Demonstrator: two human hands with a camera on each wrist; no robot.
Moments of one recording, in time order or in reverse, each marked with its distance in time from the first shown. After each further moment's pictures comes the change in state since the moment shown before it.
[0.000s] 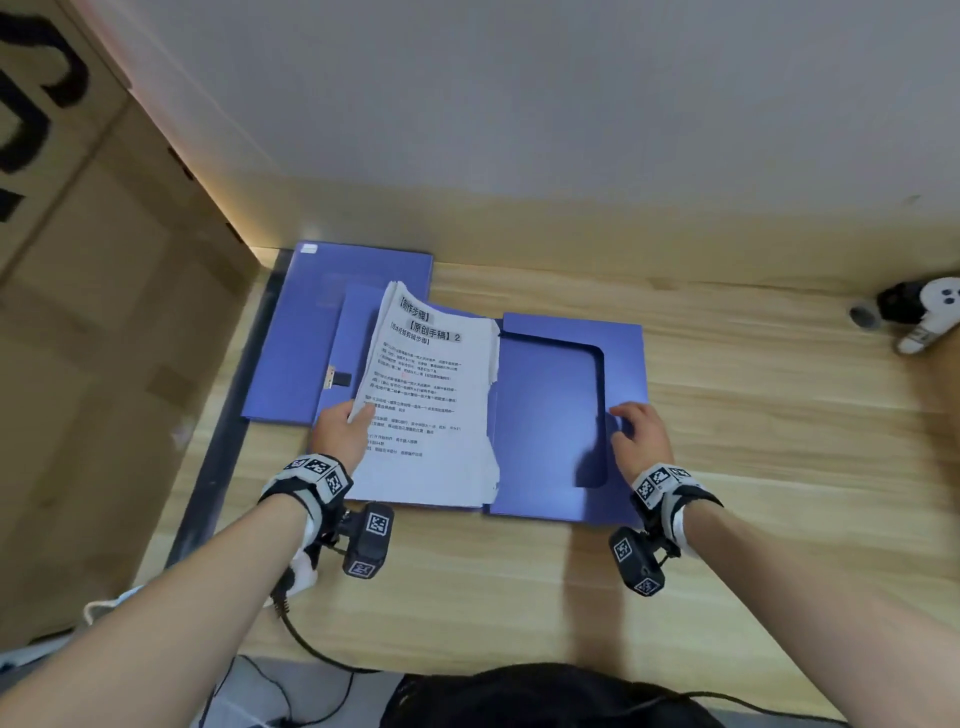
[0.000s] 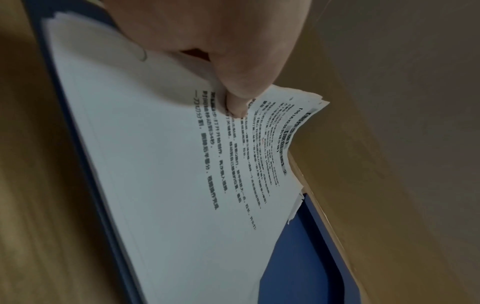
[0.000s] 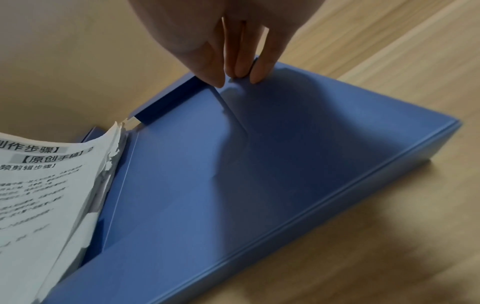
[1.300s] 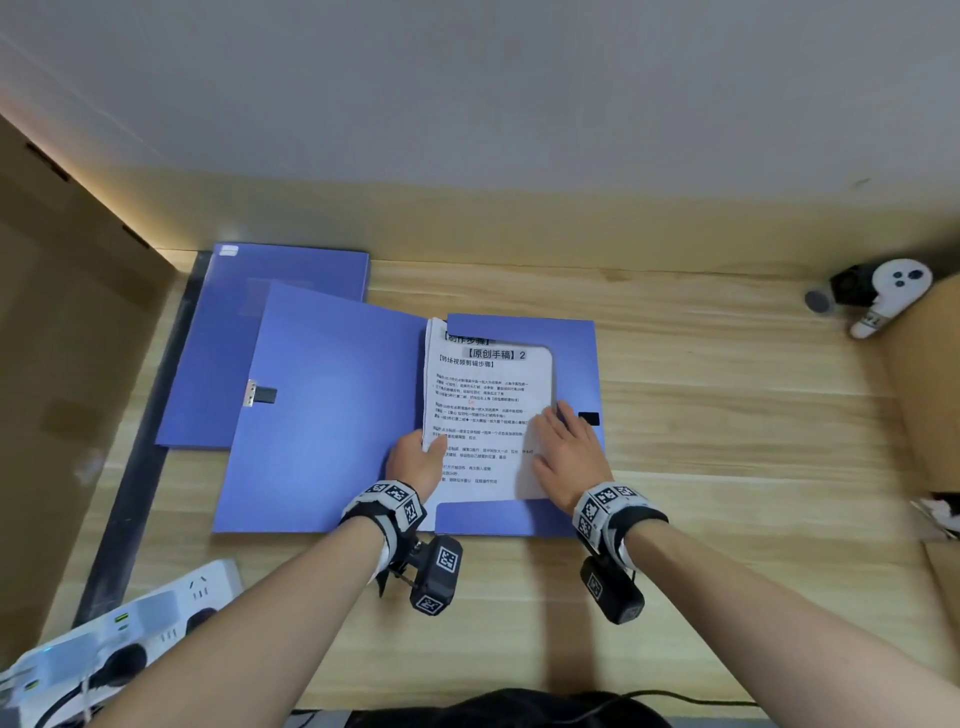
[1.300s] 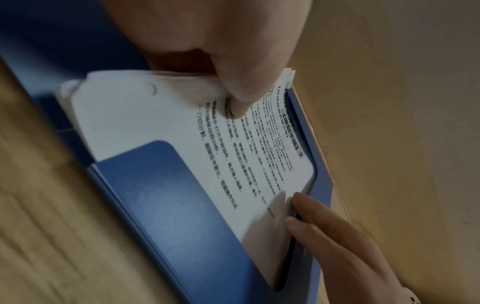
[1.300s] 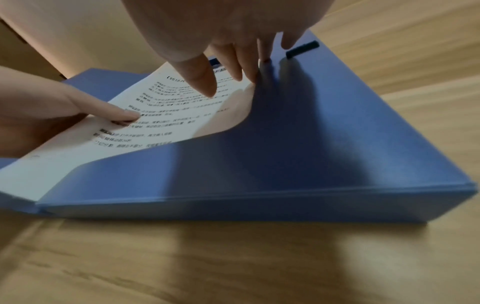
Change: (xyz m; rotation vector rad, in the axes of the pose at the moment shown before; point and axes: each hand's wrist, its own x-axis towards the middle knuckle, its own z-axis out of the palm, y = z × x) left_hand -0.029 0.039 0.158 -0.016 -0.208 -0.047; right_hand -0.010 -0.007 0.002 -0.445 -0.276 -0.324
